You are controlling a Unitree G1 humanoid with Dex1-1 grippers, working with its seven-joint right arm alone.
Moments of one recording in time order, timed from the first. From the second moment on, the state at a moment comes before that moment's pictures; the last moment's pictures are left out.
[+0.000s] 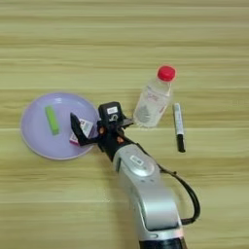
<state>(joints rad) 0.00 -0.12 0.10 -0.29 0.13 0.47 0.23</state>
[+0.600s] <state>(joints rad) -0.16 -0.08 0.25 -0.06 0.02 0.40 0.28</state>
